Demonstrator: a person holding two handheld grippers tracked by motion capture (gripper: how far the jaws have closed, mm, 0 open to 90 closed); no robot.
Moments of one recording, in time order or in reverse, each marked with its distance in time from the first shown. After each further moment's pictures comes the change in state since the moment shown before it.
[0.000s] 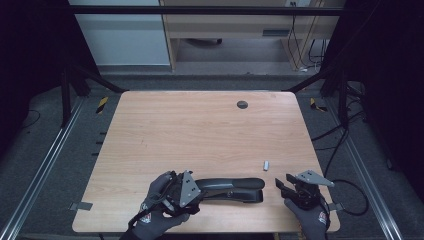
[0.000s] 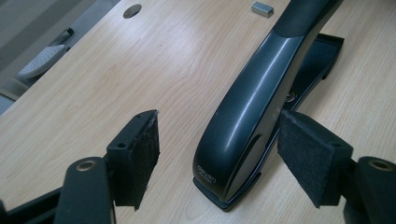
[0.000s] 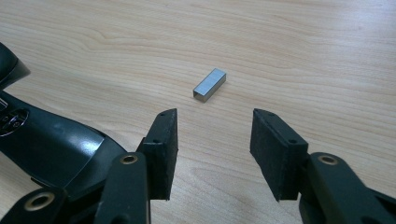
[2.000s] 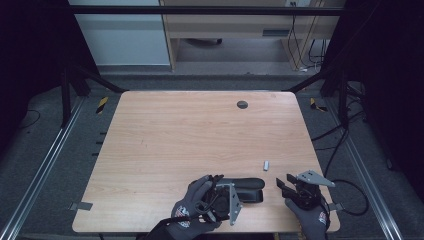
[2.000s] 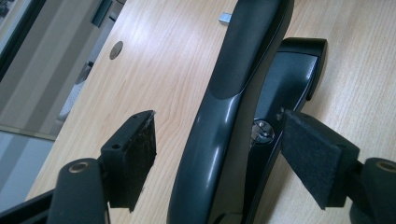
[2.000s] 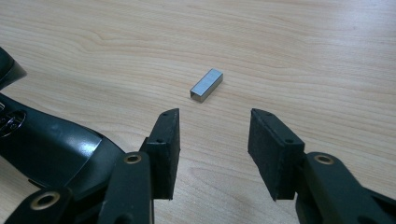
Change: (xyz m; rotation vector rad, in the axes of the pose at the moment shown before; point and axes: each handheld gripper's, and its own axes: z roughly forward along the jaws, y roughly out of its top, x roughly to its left) left arm -0.064 0.048 0.045 0.050 0.083 0.286; right arm -0.001 0.000 -0.001 -0.004 -0.011 0.005
